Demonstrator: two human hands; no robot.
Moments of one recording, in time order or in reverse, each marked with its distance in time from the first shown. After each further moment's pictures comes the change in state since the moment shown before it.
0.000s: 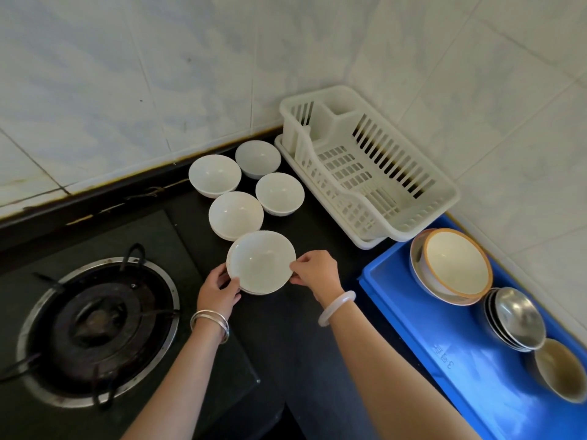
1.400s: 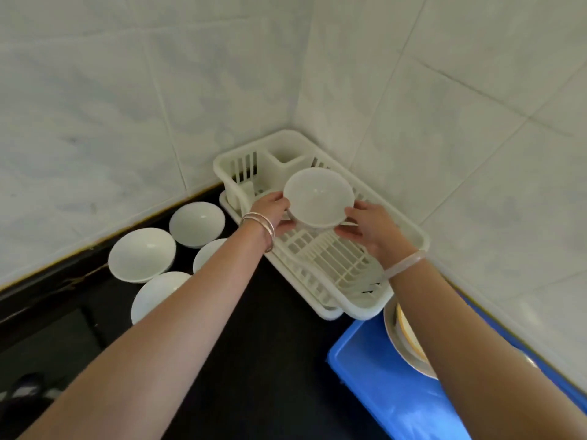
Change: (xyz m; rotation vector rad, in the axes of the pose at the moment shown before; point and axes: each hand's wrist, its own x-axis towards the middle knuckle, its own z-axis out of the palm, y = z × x) left_hand 0.077 0.201 0.257 0.003 -0.454 0.048; right_hand 0.116 -0.093 -0.218 0.593 0.086 -0.121
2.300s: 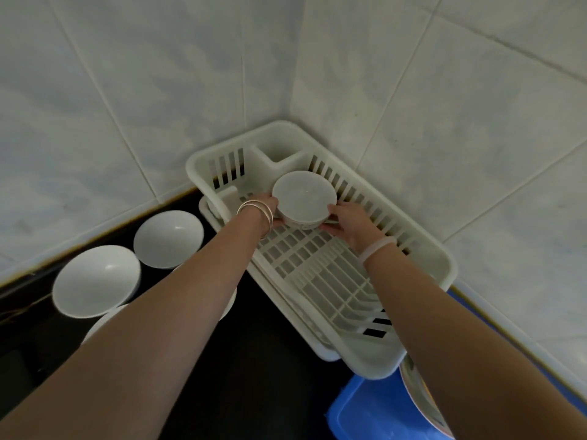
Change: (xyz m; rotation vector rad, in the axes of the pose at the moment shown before) left_hand 0.127 -0.011 0.013 0.224 0.103 -0.117; right_hand 0.128 0.021 0.023 0.062 0.005 0.091
